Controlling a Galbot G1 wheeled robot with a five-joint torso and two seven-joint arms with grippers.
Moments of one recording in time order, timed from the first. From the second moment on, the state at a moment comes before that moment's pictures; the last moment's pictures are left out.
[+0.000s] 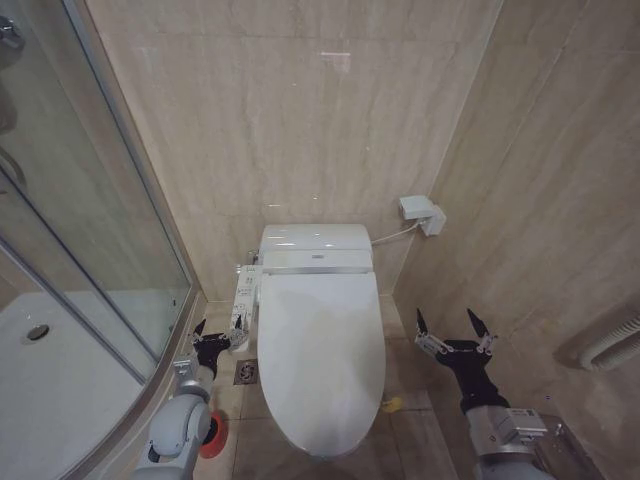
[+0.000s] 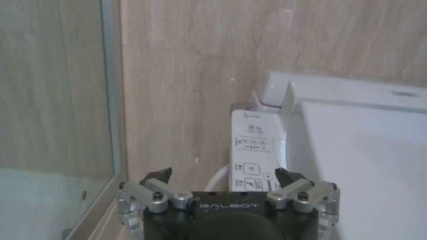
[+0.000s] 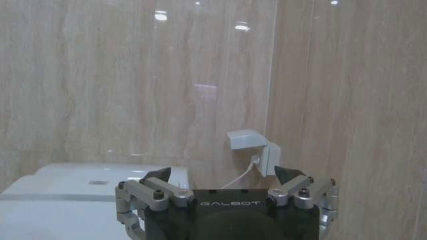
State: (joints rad) left arm 1.22 -1.38 -0.51 -1.76 -0.30 0.19 -0.07; right arm -1.70 1.24 0.59 2.32 0.21 0.01 0.27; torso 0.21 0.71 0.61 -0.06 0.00
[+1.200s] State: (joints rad) left arm 1.57 -1.34 -0.72 -2.19 -0.35 0.02 -0.08; right arm -1.70 1.24 0.59 2.32 0.21 0.01 0.27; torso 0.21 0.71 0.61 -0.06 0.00
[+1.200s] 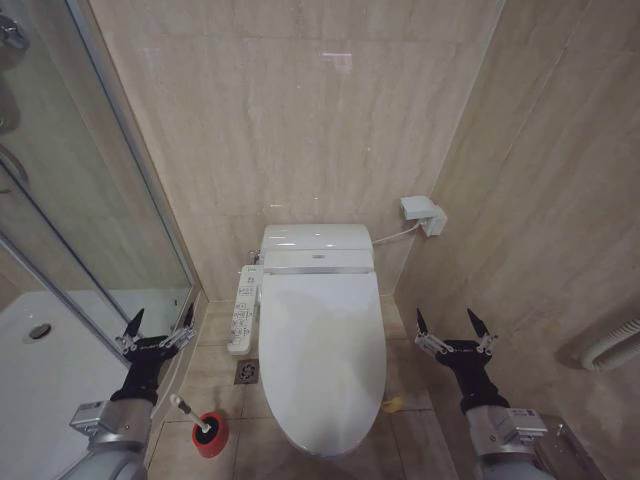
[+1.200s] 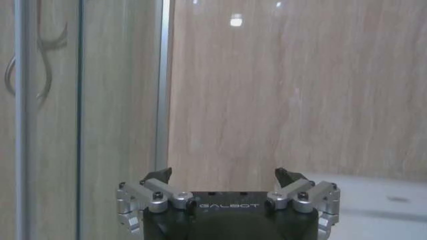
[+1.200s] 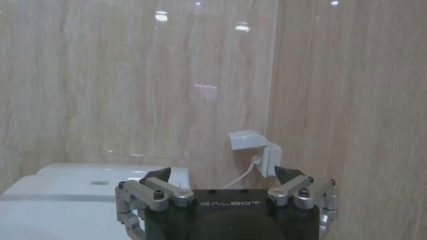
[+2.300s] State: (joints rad) left arm 1.58 -1.30 -0.72 -2.16 -0.39 -0.06 -0.10; right arm -1.70 1.24 0.59 2.32 0.21 0.01 0.27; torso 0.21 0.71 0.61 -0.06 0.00
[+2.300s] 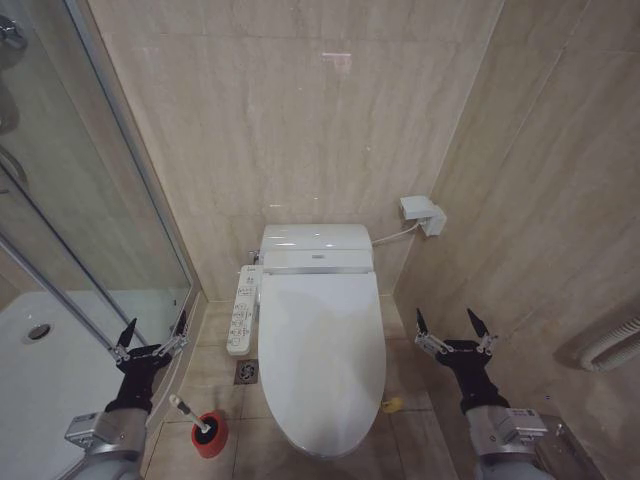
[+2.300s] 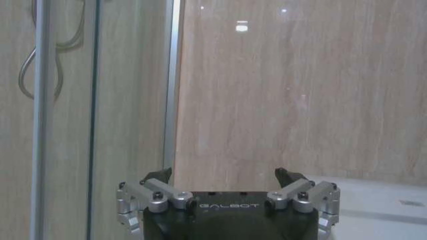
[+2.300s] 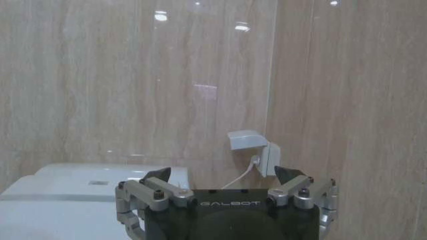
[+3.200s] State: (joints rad) left arm 1.57 -1.30 -0.74 -2.16 -0.39 -0.03 -0.08; right arm -1.70 1.24 0.59 2.32 0.21 0.01 0.27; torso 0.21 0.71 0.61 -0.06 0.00
